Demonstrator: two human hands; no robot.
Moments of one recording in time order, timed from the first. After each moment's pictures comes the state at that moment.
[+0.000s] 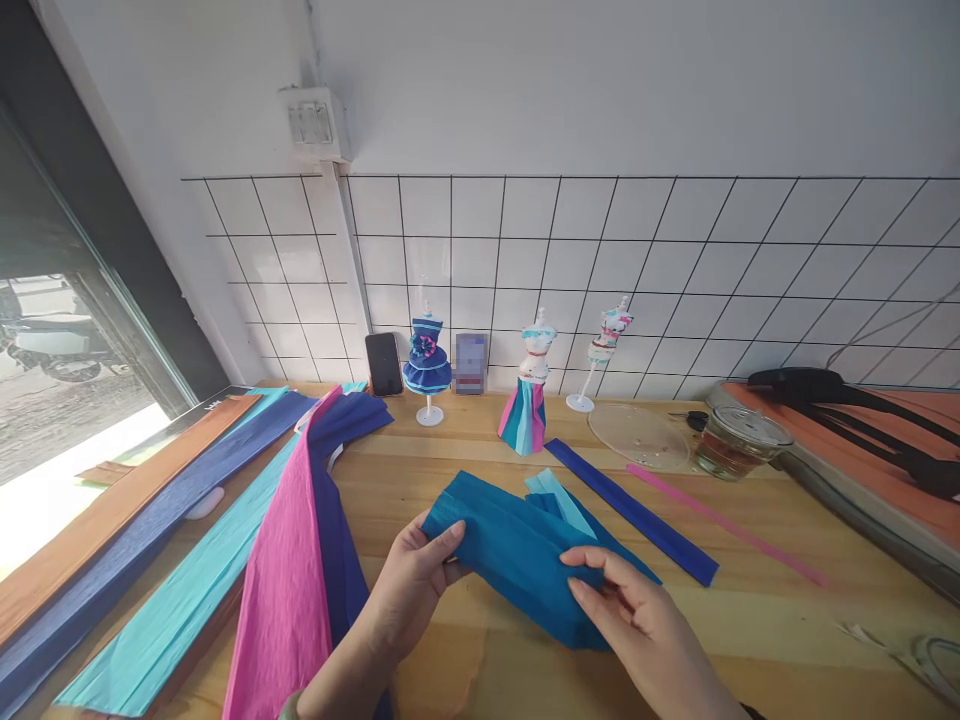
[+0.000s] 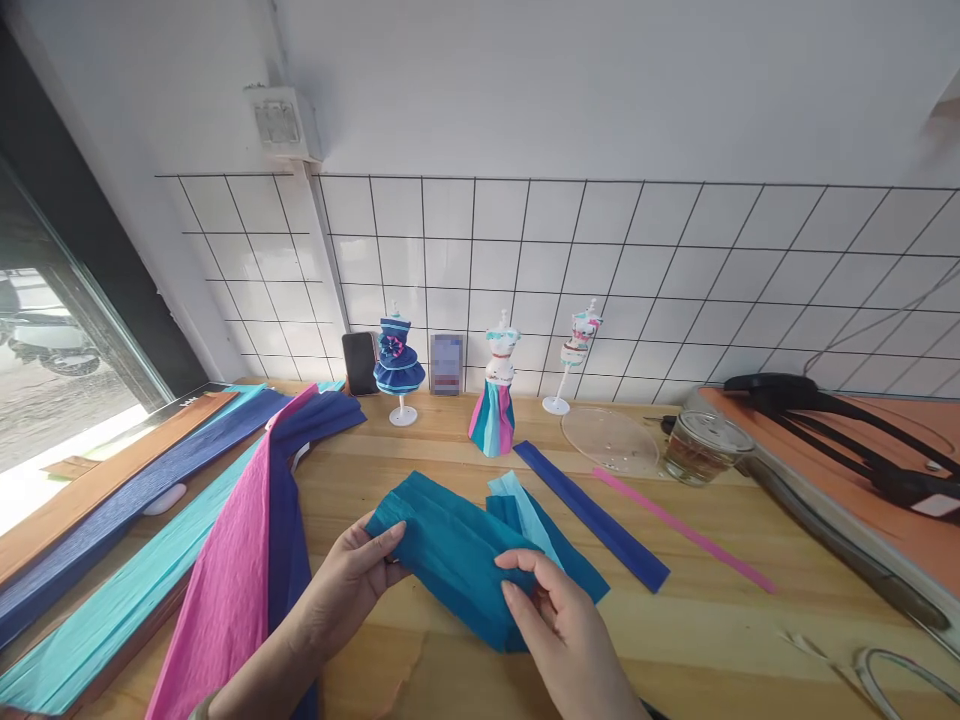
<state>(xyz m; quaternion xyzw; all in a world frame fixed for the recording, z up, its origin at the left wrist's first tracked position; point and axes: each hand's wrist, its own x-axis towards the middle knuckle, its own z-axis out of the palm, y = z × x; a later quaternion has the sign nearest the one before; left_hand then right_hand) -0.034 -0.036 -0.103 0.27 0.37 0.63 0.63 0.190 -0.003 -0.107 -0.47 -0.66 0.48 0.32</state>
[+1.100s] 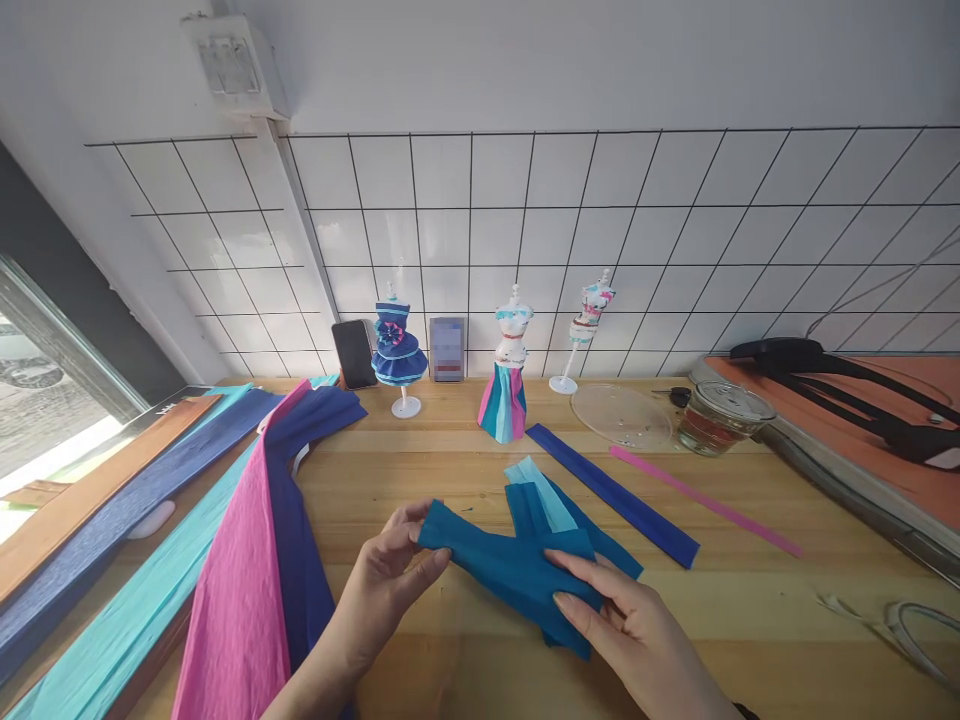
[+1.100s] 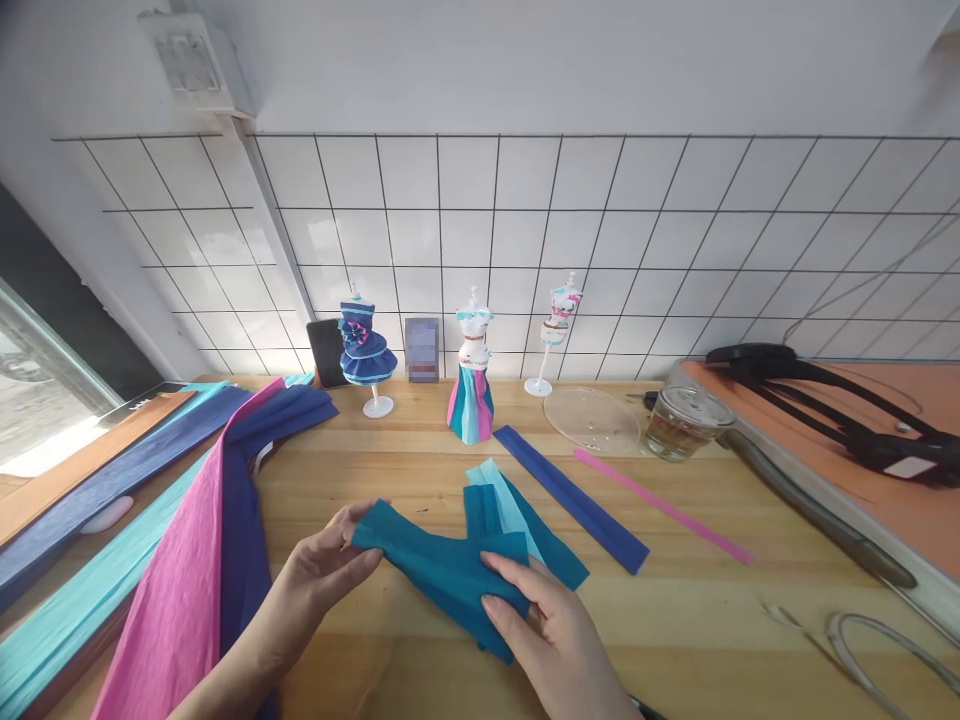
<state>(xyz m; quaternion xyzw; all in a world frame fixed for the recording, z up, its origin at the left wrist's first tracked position) -0.040 -0.032 -0.101 0.46 0.51 0.56 0.47 0.204 0.000 -0.111 -0.51 -0.63 0.49 0.31</state>
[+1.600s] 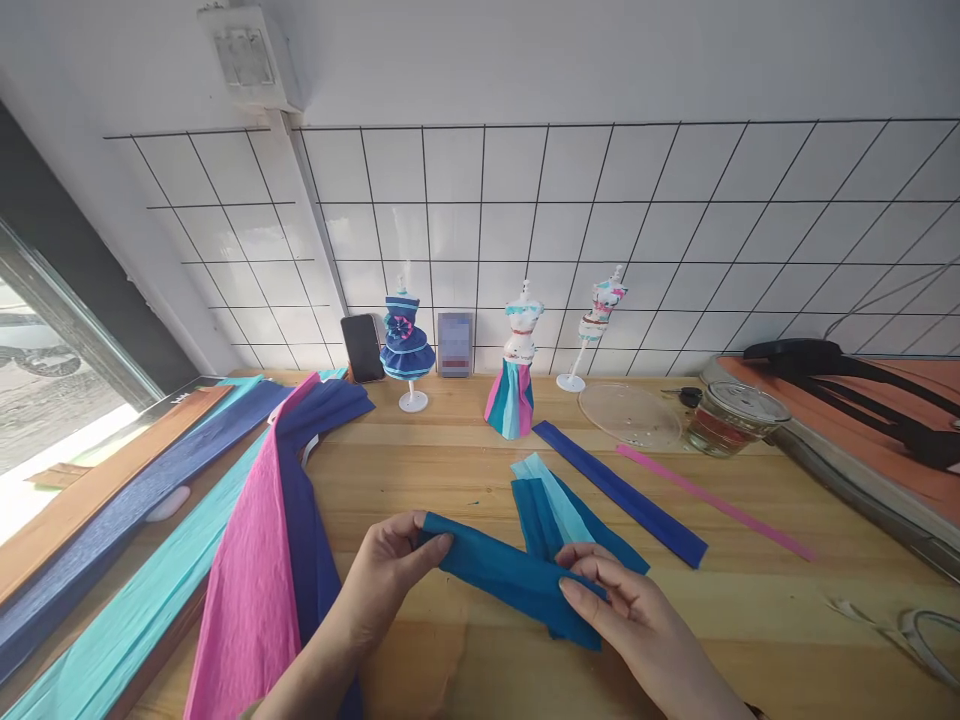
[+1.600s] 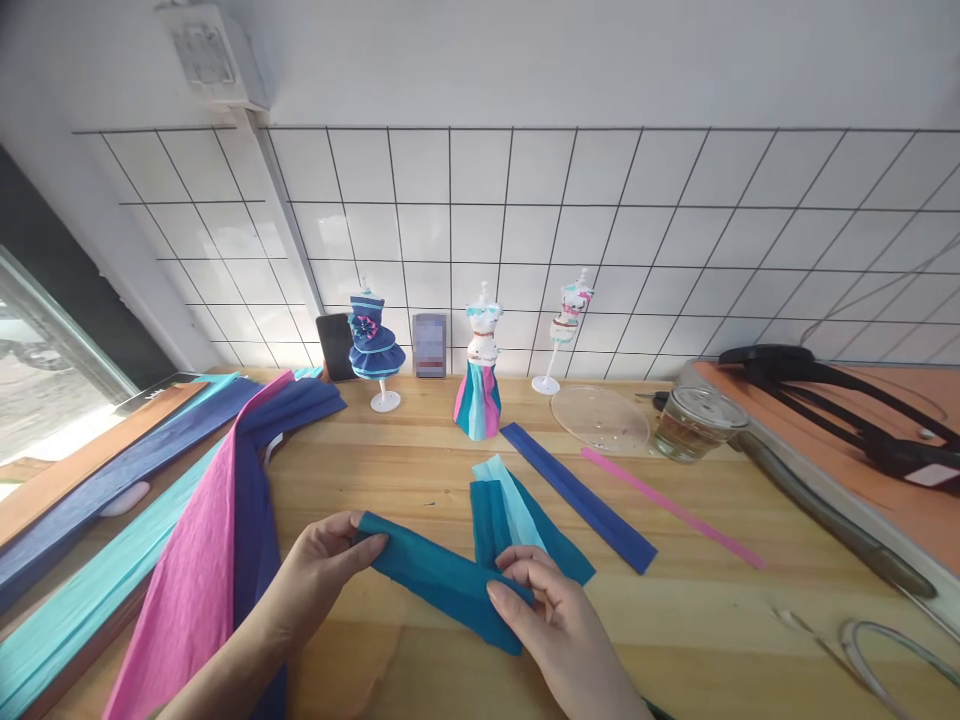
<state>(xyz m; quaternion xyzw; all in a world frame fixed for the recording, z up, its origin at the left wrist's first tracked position) -0.040 -0.032 -0.100 0.38 0.48 0.56 0.55 0.200 0.003 -0.104 -0.47 -0.64 0.51 0.32</state>
